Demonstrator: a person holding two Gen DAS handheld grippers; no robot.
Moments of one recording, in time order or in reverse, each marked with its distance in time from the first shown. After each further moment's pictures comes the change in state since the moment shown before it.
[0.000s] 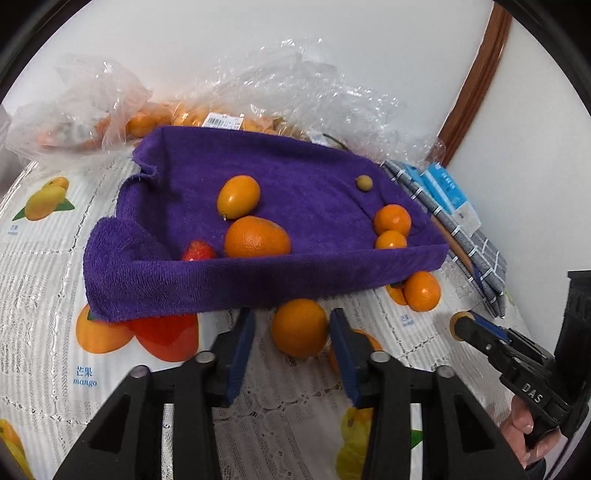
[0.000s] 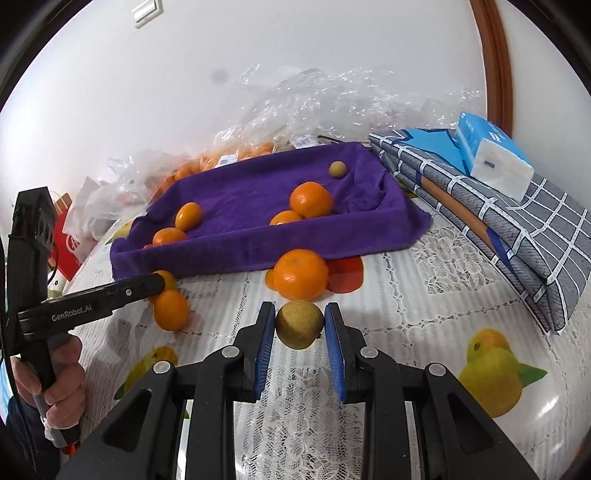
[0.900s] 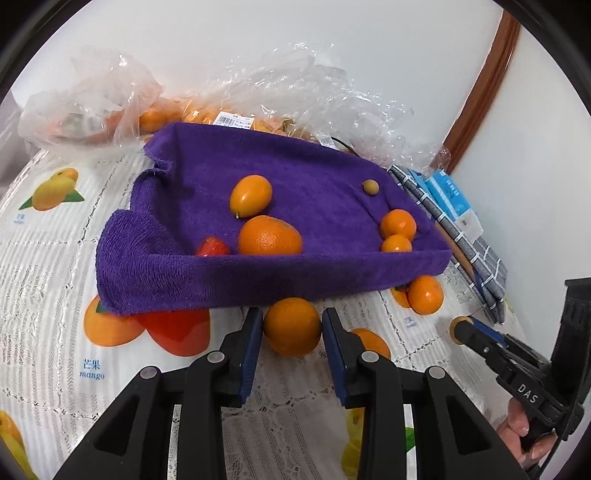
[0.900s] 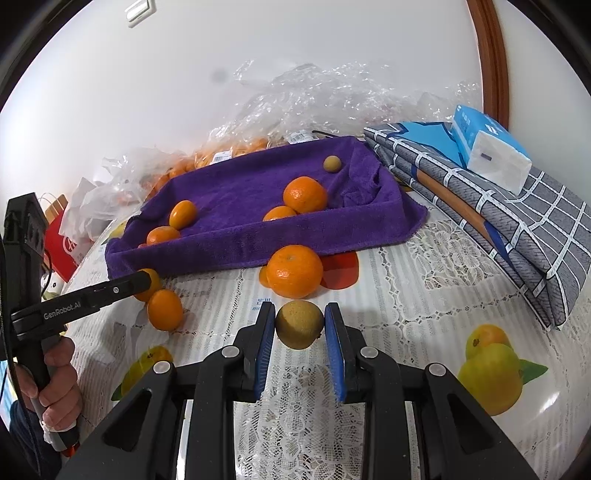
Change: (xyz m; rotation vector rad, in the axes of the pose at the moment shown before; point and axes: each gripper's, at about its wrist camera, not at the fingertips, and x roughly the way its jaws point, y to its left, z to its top) left arm -0.001 0.006 -0.001 -0.035 -0.005 0.026; right arm 0.002 -0.001 -0.001 0.003 0.008 -0.015
